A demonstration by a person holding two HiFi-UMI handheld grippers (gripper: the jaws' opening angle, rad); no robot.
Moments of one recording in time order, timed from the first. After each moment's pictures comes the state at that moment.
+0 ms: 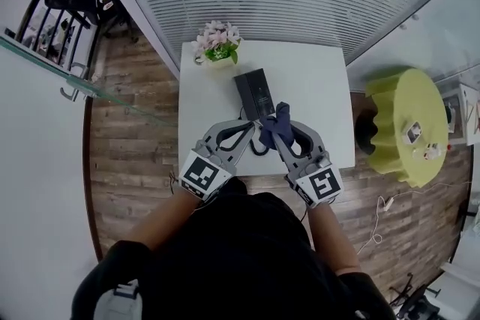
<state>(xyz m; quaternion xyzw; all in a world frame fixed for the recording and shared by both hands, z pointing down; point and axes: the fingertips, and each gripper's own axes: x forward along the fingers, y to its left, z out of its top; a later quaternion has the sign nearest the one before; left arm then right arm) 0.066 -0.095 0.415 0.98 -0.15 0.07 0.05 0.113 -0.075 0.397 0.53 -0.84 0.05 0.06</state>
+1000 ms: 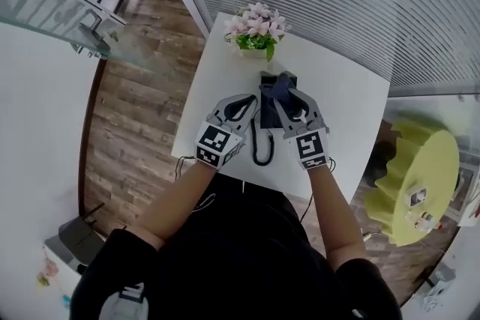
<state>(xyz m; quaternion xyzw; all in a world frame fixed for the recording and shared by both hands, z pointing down) 0.069 -0.231 0.557 0.91 -0.36 0.13 0.17 0.123 -0.245 0.549 0.39 -0.89 0.02 0.21</state>
